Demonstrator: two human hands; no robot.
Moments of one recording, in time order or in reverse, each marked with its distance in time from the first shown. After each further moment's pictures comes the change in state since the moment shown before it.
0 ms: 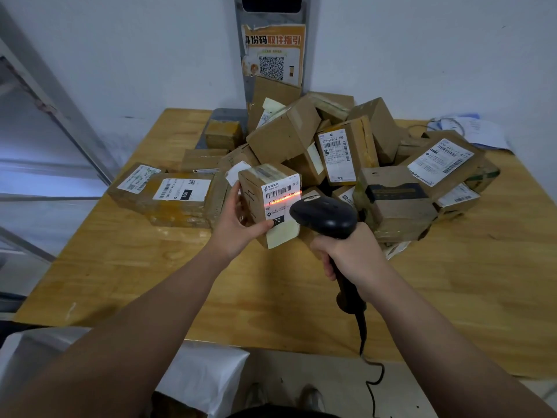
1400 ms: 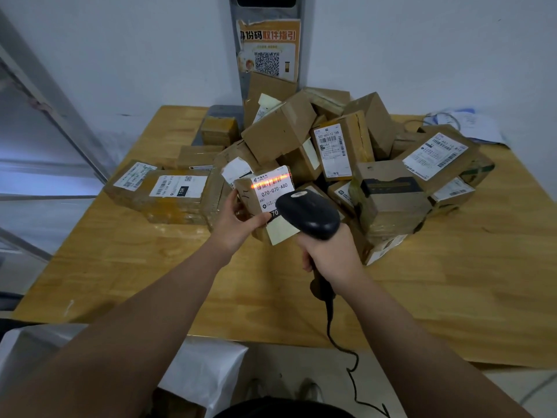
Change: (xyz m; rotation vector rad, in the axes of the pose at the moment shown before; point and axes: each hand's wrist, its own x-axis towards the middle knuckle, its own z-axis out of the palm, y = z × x) left_hand 0.006 -0.013 0.007 -0.067 0.022 -0.128; right_hand 0.008 0.016 0.022 0.041 0.048 -0.087
